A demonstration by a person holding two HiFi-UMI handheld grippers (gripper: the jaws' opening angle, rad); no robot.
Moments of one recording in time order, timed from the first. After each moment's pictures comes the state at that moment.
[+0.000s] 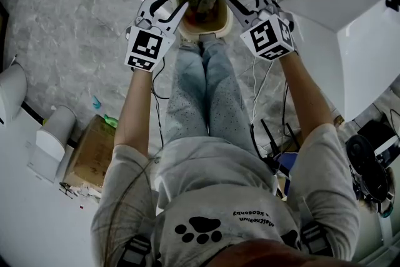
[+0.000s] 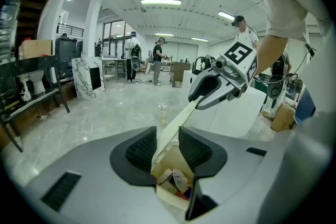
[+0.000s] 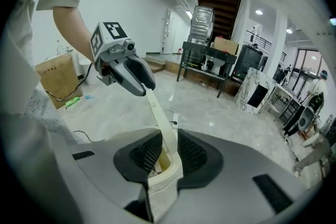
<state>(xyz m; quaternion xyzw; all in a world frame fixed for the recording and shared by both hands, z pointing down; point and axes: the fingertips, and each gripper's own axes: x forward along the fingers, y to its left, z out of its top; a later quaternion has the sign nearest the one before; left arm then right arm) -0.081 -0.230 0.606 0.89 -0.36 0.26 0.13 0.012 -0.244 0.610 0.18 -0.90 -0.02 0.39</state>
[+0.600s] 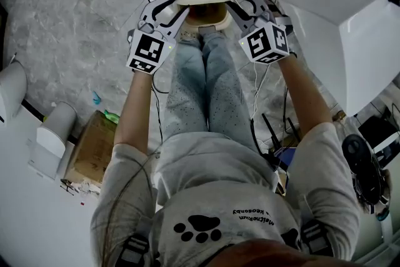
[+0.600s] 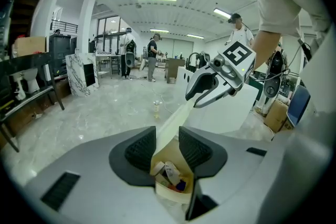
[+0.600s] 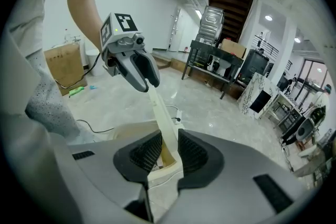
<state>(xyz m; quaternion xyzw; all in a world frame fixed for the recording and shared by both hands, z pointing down) -0.074 -0.185 0.621 0.89 -0.33 0.27 0.14 0.018 -0.198 0.627 0.16 -0.89 -0.06 0.41</state>
